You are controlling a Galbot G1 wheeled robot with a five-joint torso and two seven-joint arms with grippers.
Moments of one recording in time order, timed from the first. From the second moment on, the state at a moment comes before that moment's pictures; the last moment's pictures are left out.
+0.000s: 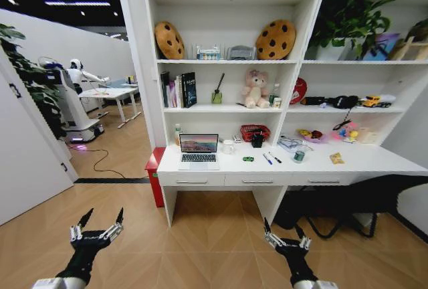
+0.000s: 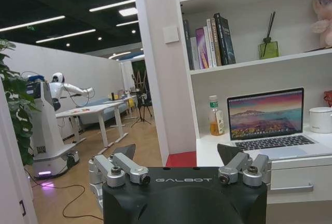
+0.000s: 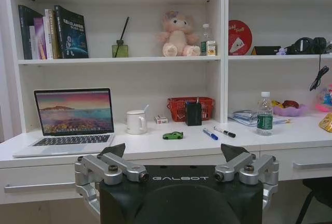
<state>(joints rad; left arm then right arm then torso) 1.98 -1.52 -0.96 -2.47 -0.19 0.11 0.13 -1.98 1.53 0.61 2.31 0.12 0.09 0.06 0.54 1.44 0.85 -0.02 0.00</state>
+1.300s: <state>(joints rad) 1.96 -1.49 -0.96 -2.46 -0.19 0.09 0.08 -1.97 1.51 0.60 2.29 0.13 0.17 0.03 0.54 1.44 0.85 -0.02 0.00</state>
